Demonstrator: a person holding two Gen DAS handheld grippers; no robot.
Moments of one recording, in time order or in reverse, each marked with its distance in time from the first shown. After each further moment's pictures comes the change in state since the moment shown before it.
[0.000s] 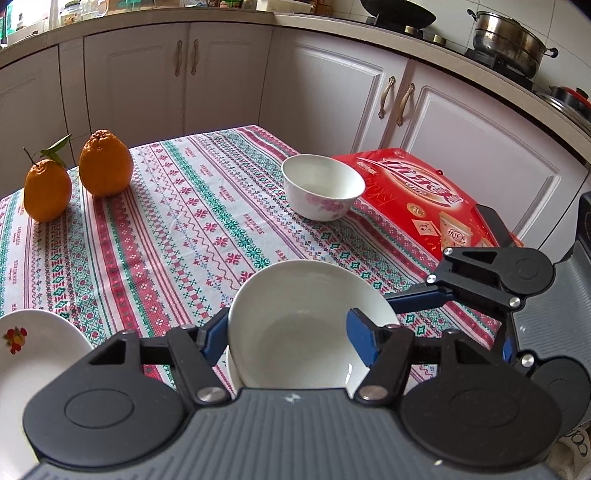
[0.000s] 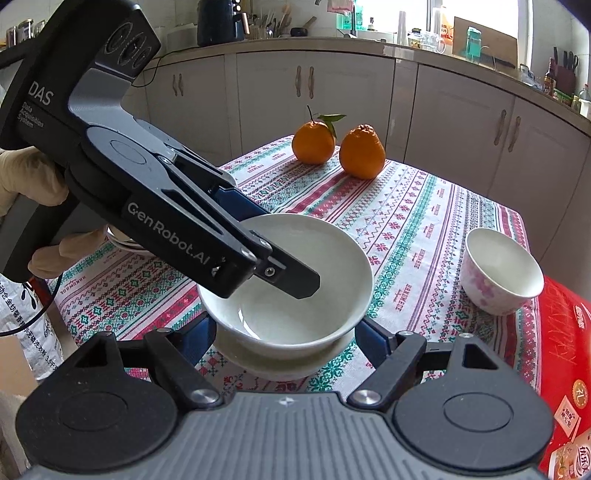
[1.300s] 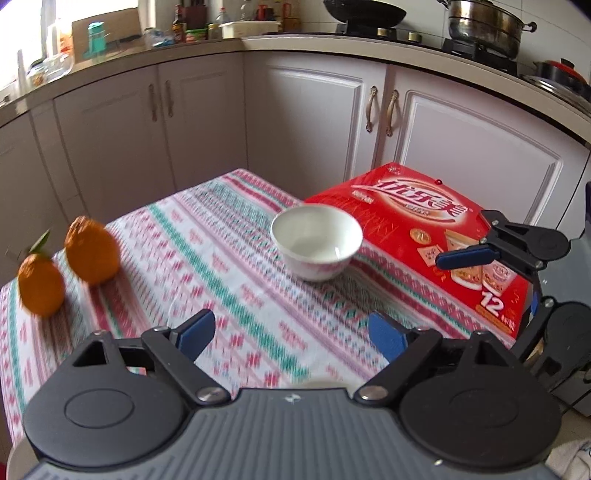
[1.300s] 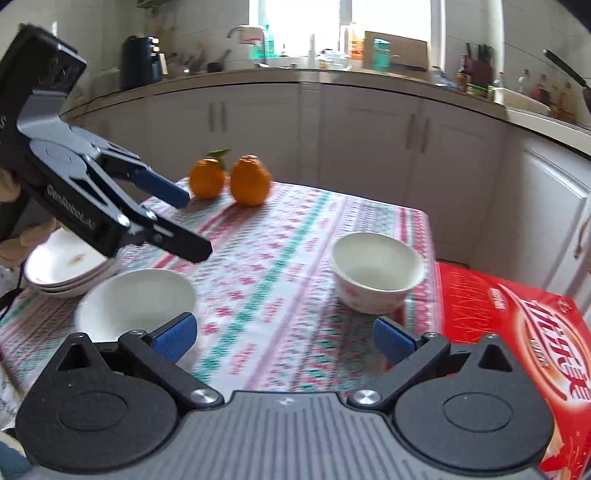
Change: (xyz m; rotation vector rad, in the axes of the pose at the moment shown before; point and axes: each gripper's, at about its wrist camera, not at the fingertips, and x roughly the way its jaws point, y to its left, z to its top) left arm 0.021 -0.020 0.067 0.167 -0.049 0.037; right arm -0.038 -0.086 -0.015 0.141 -0.114 -0.209
